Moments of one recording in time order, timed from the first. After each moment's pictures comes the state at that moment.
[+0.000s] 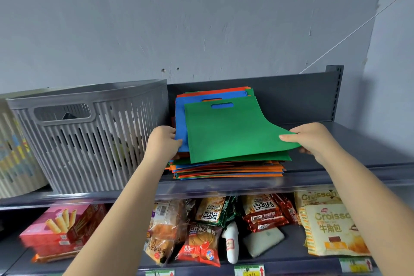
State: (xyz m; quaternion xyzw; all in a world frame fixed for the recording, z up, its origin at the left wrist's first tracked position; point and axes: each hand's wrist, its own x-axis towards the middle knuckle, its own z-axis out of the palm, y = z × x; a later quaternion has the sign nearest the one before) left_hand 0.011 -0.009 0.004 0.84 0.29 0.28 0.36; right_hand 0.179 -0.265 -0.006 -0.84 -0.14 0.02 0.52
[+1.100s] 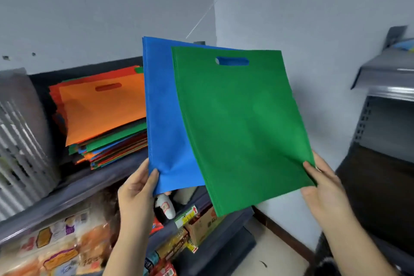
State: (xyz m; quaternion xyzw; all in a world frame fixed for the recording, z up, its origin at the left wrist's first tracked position) left_hand -0.052 -0.096 -0.127 0.61 0.01 0.25 0.75; right_hand -0.070 -0.406 -0.132 -0.43 0.02 -0.17 0.89
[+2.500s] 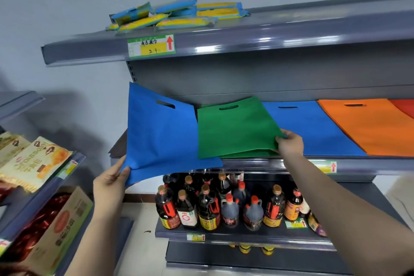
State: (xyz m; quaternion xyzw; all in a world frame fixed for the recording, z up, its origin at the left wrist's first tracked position) left_hand -0.215 -0.407 -0.202 0.70 -0.22 -0.06 0.68; right_hand -0.453 -0.727 -0.194 -0.56 0.53 -0.39 0.50
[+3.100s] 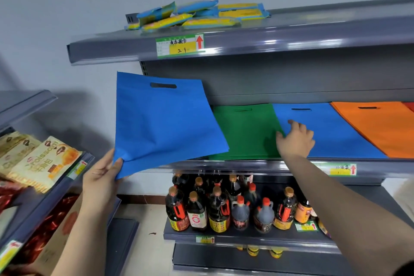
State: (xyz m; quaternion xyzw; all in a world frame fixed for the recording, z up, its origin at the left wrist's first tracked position) left_hand -0.169 -0.368 -0.178 0.60 -0.24 -0.13 0.75; right_hand -0.410 -0.703 -0.187 -0.73 0.59 -0.31 0.16
